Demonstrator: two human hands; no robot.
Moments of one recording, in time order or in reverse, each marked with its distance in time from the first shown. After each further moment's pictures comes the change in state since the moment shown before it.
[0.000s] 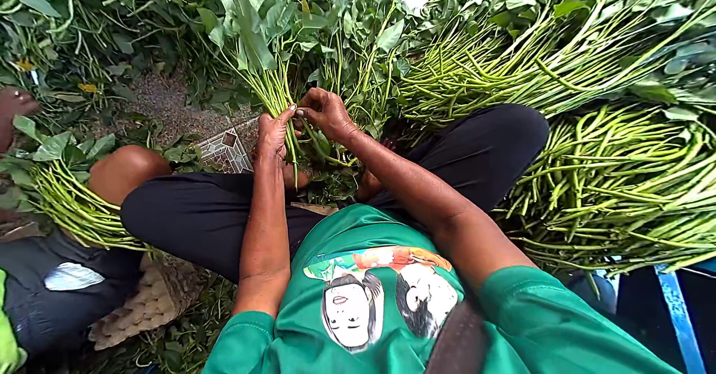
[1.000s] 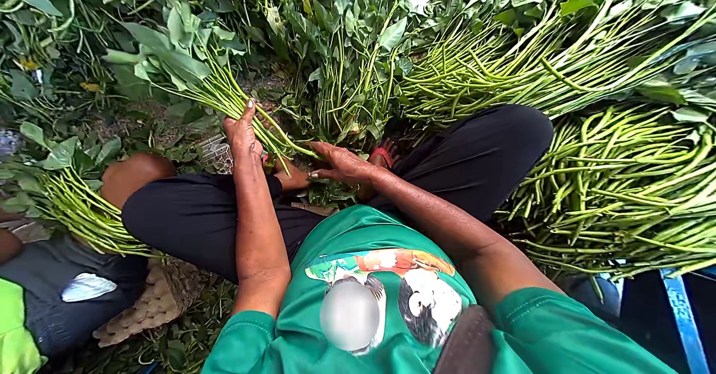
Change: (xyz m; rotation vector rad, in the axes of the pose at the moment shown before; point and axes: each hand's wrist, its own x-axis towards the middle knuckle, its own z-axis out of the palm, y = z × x) left_hand 0.023 0.002 -0.047 -0.204 0.239 0.126; right_hand -0.080 0.002 0.000 -0.189 -0.530 0.124
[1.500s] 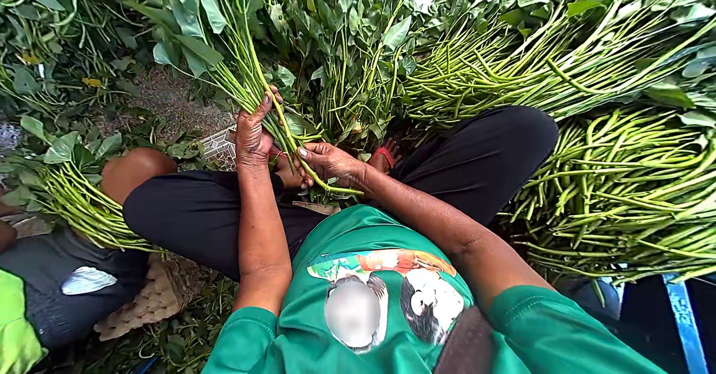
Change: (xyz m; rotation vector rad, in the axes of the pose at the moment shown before) left_hand -0.003 -0.006 -0.001 -0.281 -0.534 0.054; right_hand 0.013 -0.025 0.014 1.219 -0.139 -0.034
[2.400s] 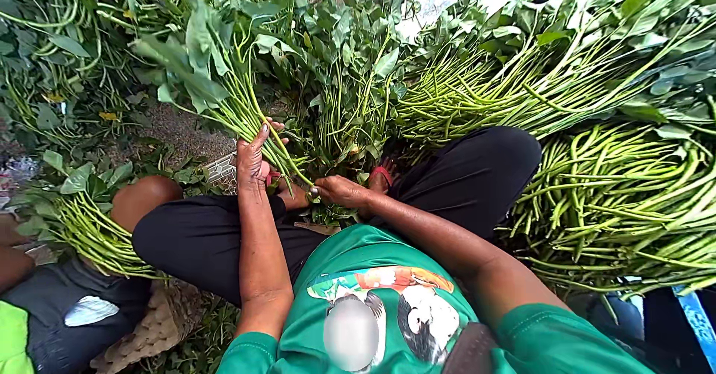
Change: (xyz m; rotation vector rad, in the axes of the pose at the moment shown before) left_hand -0.001 0.009 0.001 0.141 0.099 -0.021; right_hand -0.024 0.000 -0.009 -1.124 0.102 0.171
